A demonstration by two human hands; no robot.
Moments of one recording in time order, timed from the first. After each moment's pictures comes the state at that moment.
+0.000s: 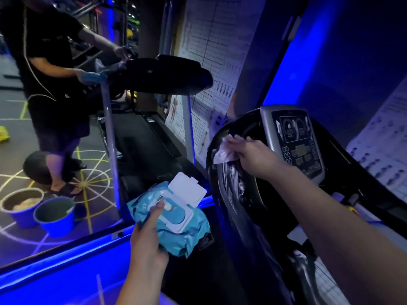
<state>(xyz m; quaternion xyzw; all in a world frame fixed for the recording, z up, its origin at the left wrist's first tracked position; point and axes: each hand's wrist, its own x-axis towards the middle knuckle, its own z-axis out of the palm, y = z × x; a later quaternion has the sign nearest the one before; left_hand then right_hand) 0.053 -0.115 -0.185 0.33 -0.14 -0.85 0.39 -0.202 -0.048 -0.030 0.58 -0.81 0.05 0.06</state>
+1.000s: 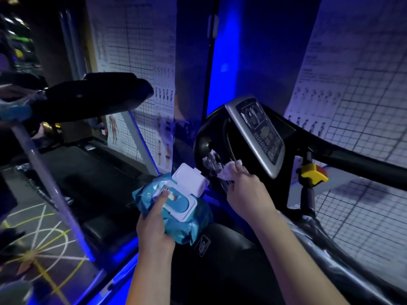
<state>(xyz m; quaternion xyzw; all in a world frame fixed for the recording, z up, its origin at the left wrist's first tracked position) 0.017 -0.231 -0.167 0.25 -0.27 -0.89 0.27 -0.052 -0.058 -0.076 0.21 -0.95 0.18 0.12</state>
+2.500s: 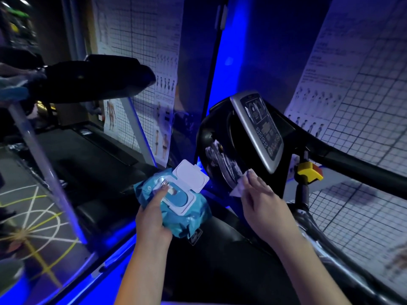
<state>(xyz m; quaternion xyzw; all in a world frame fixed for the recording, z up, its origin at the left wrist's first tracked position) 0.027 -0.234 -0.185 0.26 -0.25 -0.90 0.23 -0.011 -0.009 -0.101 0.24 -0.95 0.14 0.16</state>
